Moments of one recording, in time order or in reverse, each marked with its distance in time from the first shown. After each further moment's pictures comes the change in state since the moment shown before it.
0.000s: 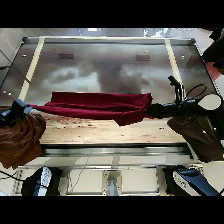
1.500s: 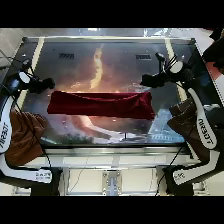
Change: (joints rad) left arm -0.443 -0.779 0.578 0.522 0.282 -0.168; right arm -0.018 -0.666 0.647 -0.337 -0.135 0.007
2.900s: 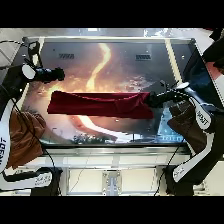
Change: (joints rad) left arm -0.196 0.118 0.001 0.000 -0.004 0.008; right arm -0.208 -0.291 -0.233 0.448 0.131 -0.185
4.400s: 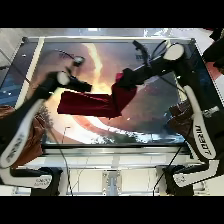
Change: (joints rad) left arm -0.194 -0.071 0.005 -0.055 -0.058 0.206; right arm 0.493 0.293 0.404 -0.030 0.087 0.245
